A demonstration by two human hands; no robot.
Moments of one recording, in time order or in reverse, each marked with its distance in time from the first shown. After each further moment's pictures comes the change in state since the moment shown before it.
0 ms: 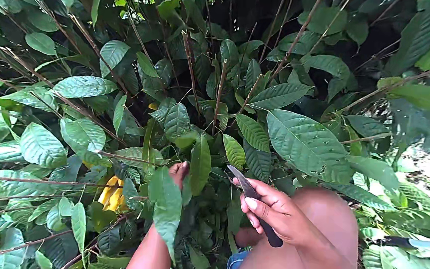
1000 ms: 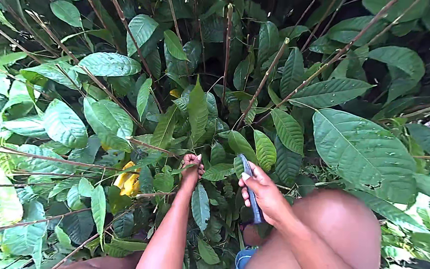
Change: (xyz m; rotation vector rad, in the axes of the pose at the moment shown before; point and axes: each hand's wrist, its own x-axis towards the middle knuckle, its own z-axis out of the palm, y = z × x) left_hand 0.017 -0.020 -0.010 -0.081 0.029 -0.339; right_hand 0.073 0.043 0.037 0.020 0.376 0.494
